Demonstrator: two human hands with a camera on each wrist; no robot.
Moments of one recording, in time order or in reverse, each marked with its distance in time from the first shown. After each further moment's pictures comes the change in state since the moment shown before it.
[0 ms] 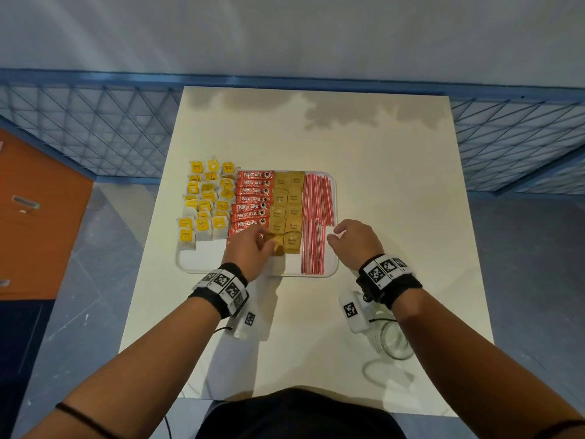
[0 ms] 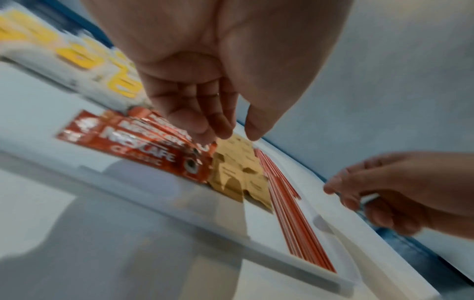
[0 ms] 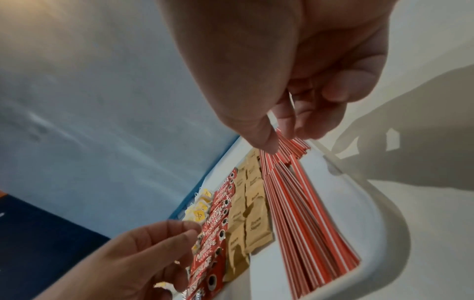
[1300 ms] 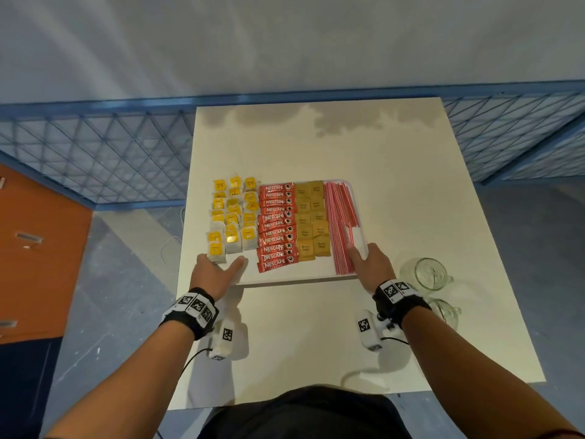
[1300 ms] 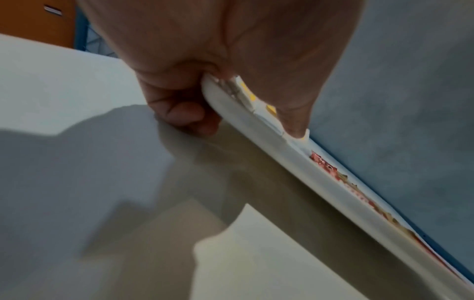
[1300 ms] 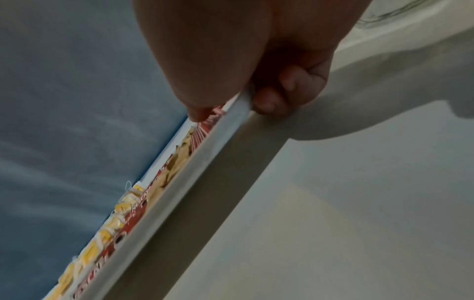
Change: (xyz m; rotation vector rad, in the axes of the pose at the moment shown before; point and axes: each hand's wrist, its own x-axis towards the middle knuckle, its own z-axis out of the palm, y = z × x) left_hand -0.002 -0.138 -0.090 -0.071 0.047 -0.331; right_hand -0.050 -0.005 0.074 0.236 0.105 0.245
